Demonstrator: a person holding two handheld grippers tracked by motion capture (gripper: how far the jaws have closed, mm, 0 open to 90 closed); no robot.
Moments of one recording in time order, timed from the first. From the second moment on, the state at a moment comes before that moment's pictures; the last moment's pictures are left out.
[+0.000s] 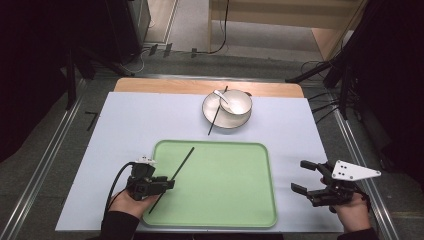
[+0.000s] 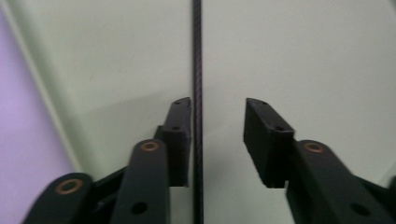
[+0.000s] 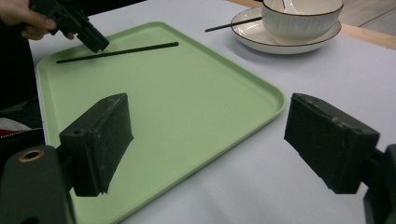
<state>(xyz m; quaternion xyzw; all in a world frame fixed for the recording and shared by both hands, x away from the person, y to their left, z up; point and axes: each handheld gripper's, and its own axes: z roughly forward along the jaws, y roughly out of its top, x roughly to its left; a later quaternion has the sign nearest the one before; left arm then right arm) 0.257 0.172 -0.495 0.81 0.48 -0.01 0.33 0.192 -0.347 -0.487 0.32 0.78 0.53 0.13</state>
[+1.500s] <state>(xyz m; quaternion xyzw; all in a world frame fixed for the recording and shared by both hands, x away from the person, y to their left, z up) 0.398 0.103 -0.442 0.84 0.38 0.00 0.37 0.191 -0.349 -0.488 0.33 0.77 0.53 0.13</state>
